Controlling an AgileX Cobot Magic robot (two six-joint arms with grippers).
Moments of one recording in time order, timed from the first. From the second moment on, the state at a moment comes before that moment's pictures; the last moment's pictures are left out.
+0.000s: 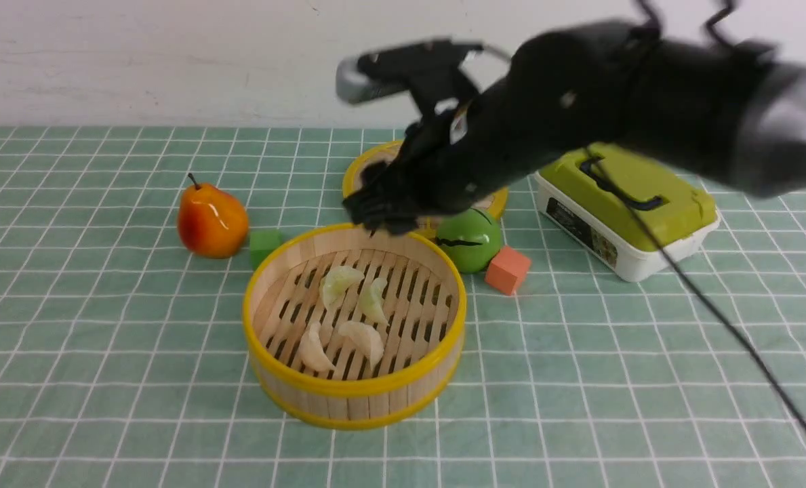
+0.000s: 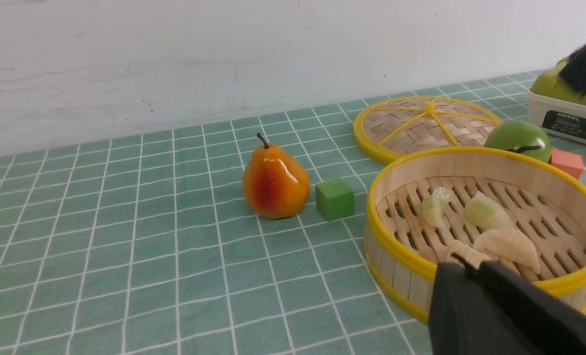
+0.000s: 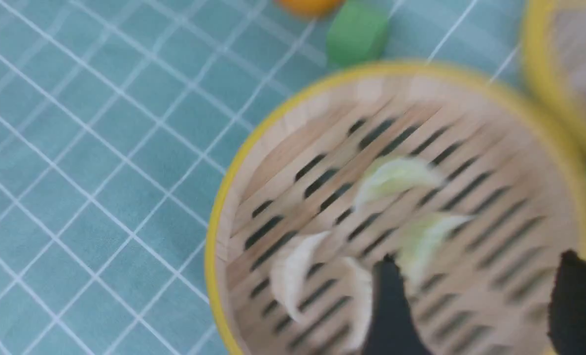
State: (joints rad) right arm 0.65 1.76 -1.68 0.11 0.72 0.00; left arm -0.45 0.22 -0.30 0.58 0.35 -0.52
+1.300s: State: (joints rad) right arm 0.62 0.51 -0.07 -0.24 -0.39 0.38; left arm -0.45 0.22 -0.30 0.58 0.35 -0.52
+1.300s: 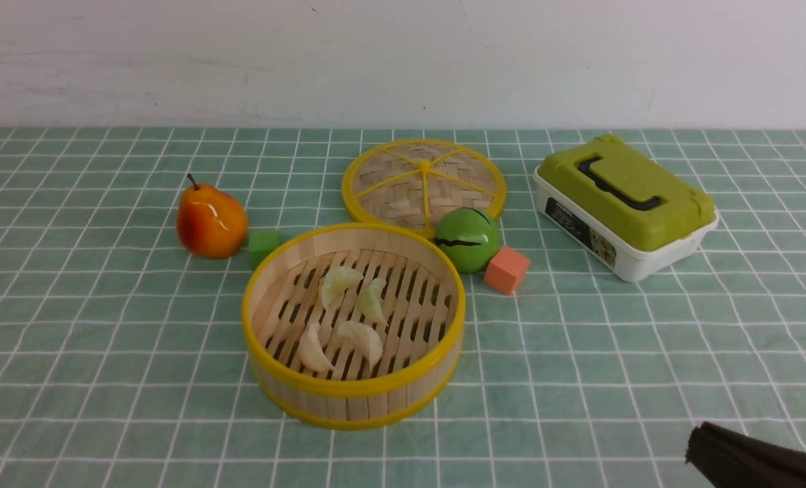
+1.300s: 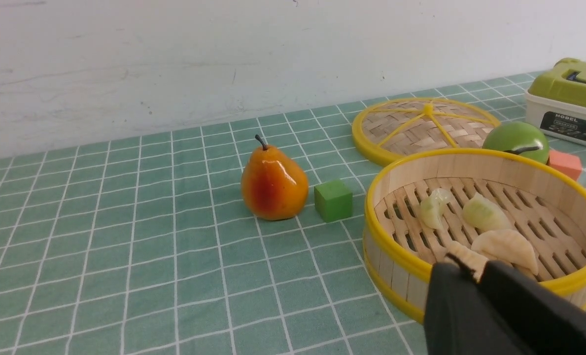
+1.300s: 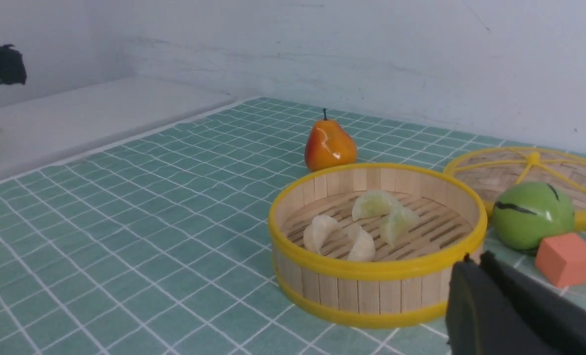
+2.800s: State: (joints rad) right arm 0.04 -0.01 0.02 0.11 0.39 0.05; left arm -0.45 0.22 -0.30 0.58 0.35 -0.52
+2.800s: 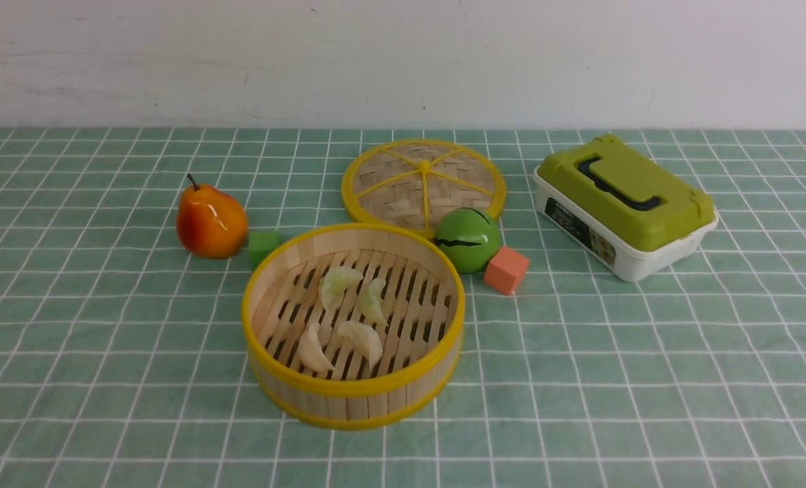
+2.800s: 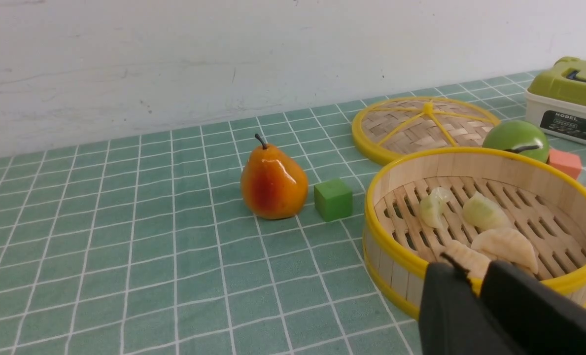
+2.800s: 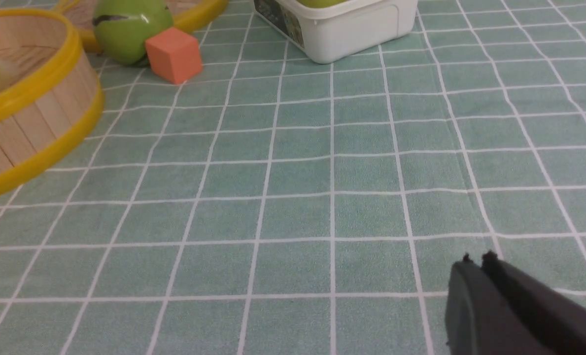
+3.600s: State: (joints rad) right arm 0.04 -0.01 0.02 0.11 0.39 0.05; left arm 0.06 -0.01 0.03 -0.18 0.35 0.00
